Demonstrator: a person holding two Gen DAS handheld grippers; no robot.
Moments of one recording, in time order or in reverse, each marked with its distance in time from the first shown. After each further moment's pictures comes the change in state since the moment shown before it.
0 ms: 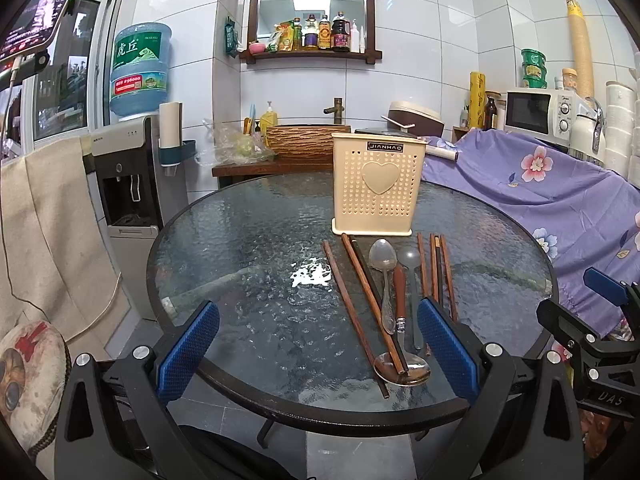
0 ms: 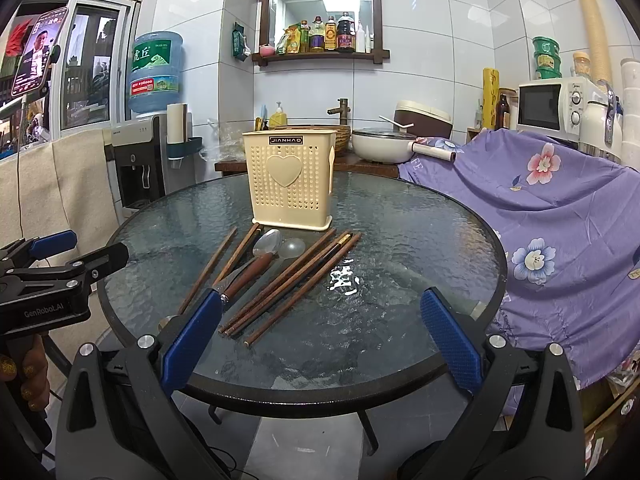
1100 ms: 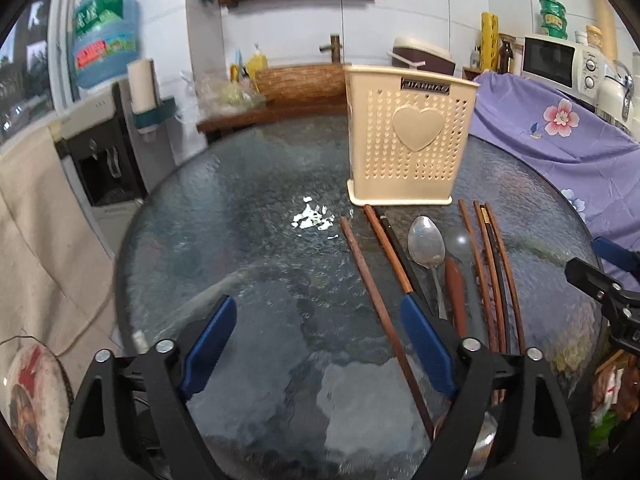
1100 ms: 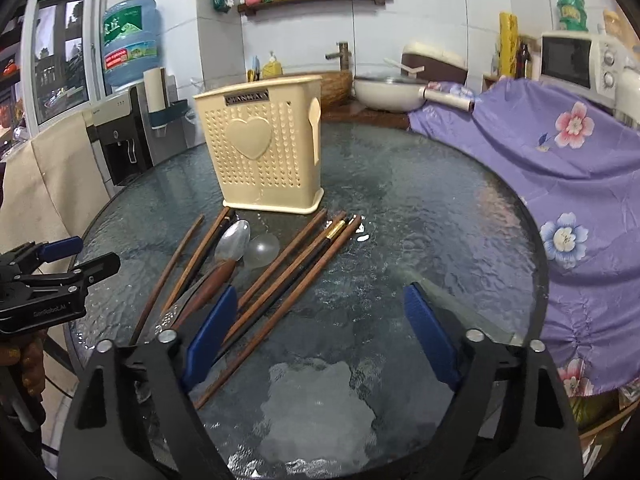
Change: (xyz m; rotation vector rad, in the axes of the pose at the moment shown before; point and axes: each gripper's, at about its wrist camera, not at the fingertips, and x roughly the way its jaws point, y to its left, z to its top) left arm 0.112 0.016 0.040 0.043 0.270 -0.018; right arm 0.113 -0.034 0.040 0.059 0.244 0.049
